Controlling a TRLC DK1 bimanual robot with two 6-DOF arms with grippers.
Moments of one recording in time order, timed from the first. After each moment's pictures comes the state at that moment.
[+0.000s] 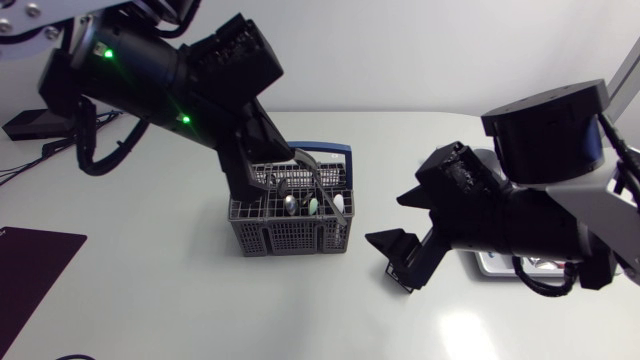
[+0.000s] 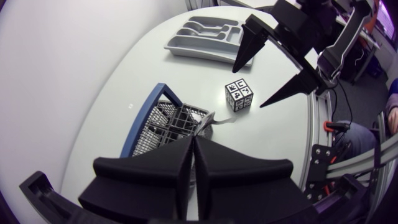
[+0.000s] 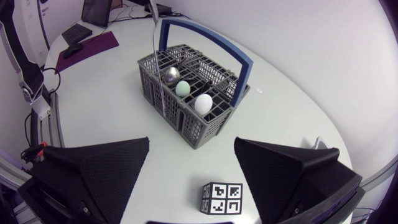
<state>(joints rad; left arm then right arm) -0.65 1.44 1.43 -0.85 0.19 0.55 0.65 1.05 0.76 -0.41 -0.06 -0.21</state>
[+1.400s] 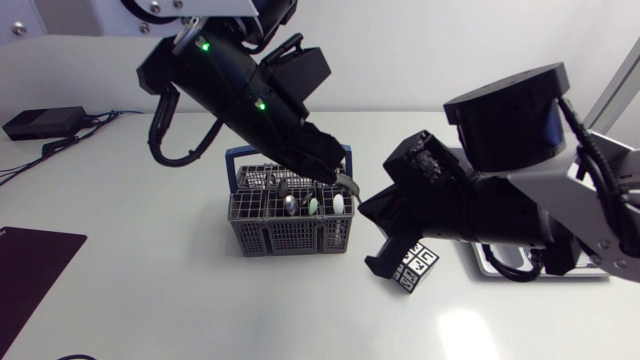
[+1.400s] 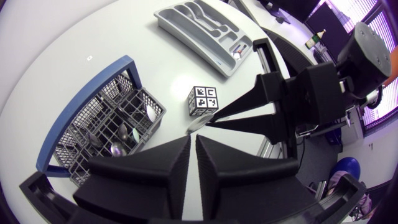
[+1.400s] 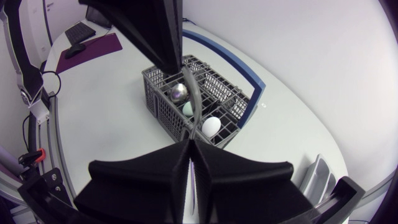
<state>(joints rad) -0.68 1.68 1.63 -1.01 0.37 0.09 0.72 1.15 0.82 -0.35 -0.02 -0.21</state>
